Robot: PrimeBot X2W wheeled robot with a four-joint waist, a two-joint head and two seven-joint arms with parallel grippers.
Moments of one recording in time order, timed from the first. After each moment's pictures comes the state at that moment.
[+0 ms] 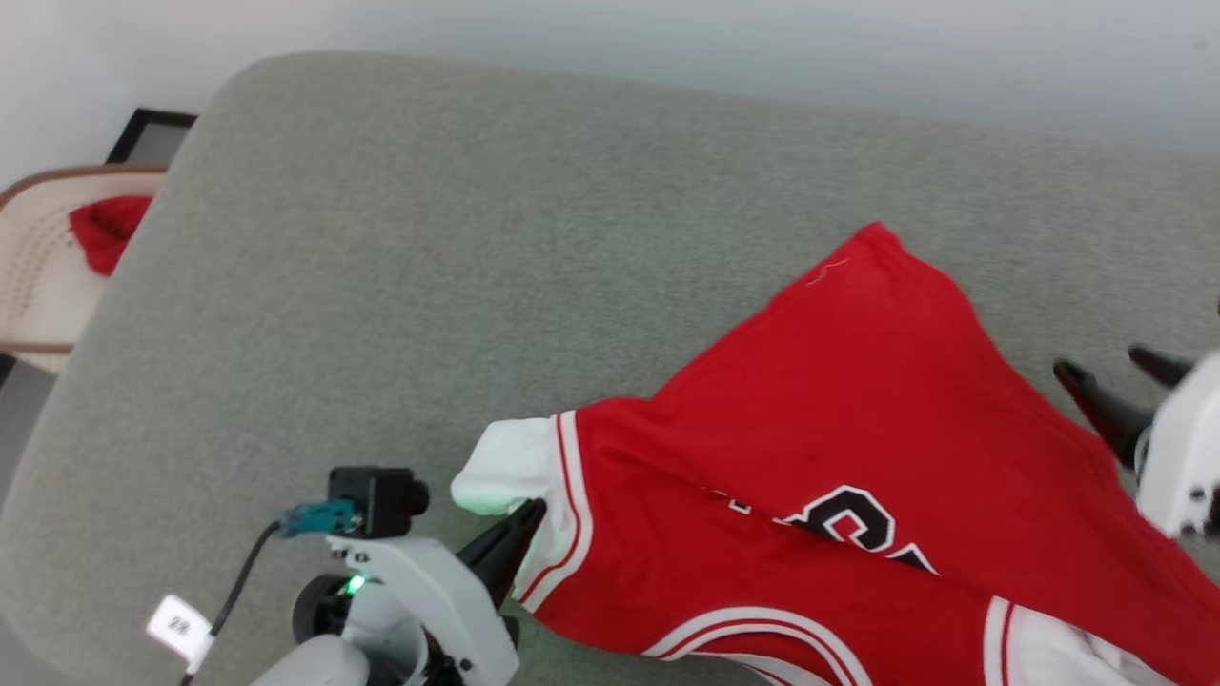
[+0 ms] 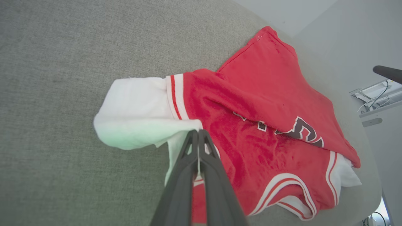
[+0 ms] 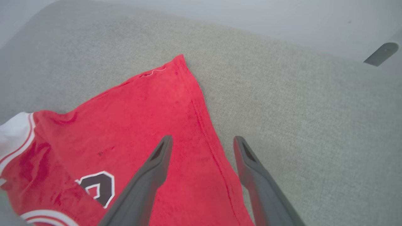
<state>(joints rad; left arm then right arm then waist) -0.31 0.56 -0.74 -0.02 -1.13 0.20 0.06 -0.28 -0.37 -0.07 -0.21 0.49 0.13 0.91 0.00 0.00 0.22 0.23</state>
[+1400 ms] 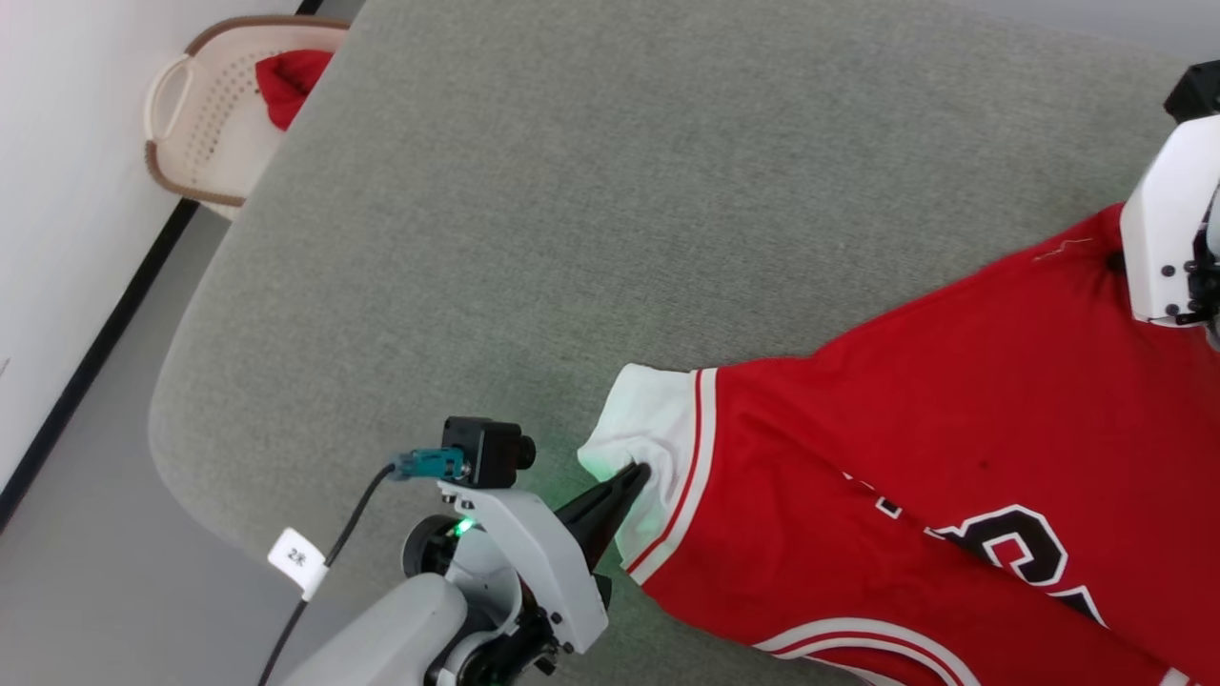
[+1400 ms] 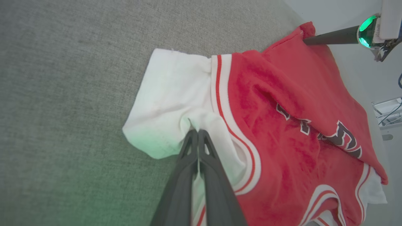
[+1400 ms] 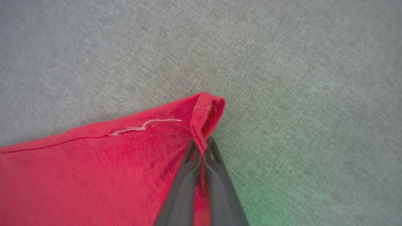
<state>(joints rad) -0.49 0.35 -0.82 0.25 -1.11 0.01 0.04 -1.03 -0.50 0.47 0.78 0.61 0.13 0.90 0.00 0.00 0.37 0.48</state>
